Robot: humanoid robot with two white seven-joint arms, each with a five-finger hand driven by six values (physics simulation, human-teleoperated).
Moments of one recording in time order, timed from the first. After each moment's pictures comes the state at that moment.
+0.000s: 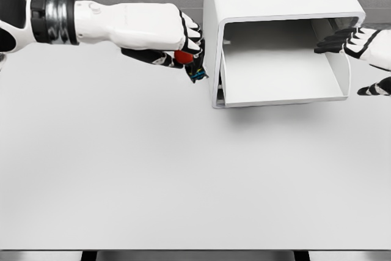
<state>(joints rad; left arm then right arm) -1.17 0.70 -0.96 -1.60 -0.02 -0.61 -0.56 -0.70 -1.31 0.76 -1.69 -0.01 -0.61 0.22</state>
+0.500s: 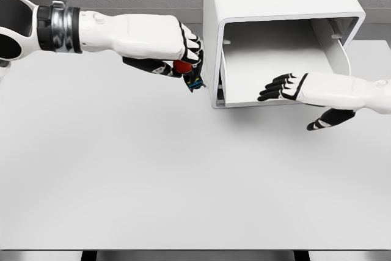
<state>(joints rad) -1.15 0.72 -0.98 -1.60 -0.02 -0.61 -0.56 -0.79 -1.14 0.95 -1.69 -0.01 -0.61 0.37</state>
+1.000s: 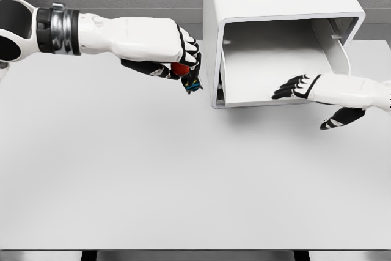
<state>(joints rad) -1.16 0.72 -1.00 -1.60 -0.02 -0.61 -0.56 -0.75 -1.14 0.92 -1.59 0.01 -0.61 0.41</state>
